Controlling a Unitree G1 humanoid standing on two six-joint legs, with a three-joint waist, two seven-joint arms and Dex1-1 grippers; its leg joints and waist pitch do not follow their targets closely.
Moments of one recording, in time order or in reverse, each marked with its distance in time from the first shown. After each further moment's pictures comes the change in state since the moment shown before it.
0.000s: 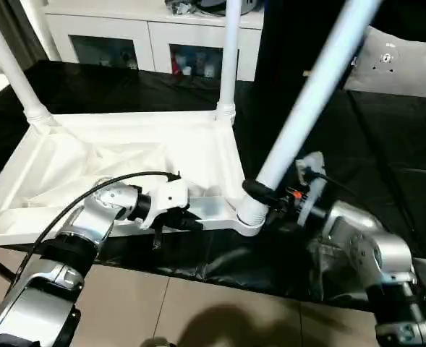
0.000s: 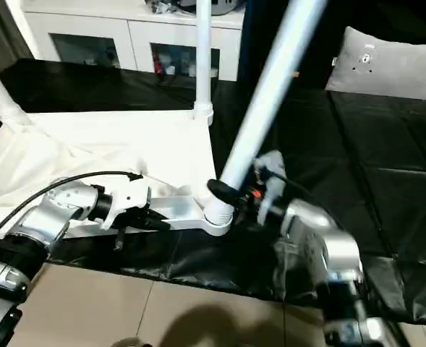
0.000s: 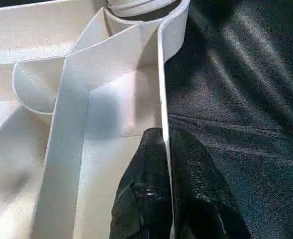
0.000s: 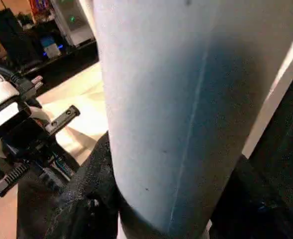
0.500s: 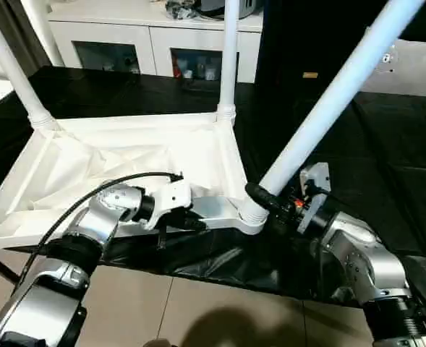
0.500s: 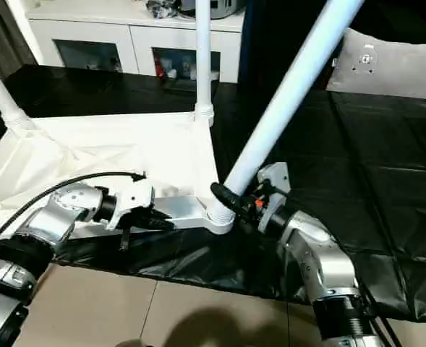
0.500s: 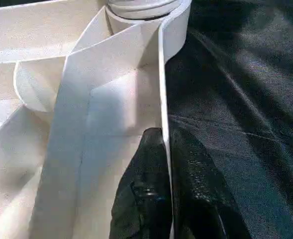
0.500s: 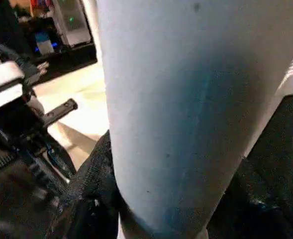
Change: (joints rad) left arm -0.011 -0.018 0.003 0.044 0.008 -0.015 0.024; right arm 0.036 -0.003 0.056 0.025 -0.088 -0.220 -0.001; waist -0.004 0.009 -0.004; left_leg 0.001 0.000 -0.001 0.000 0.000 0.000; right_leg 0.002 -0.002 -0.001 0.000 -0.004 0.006
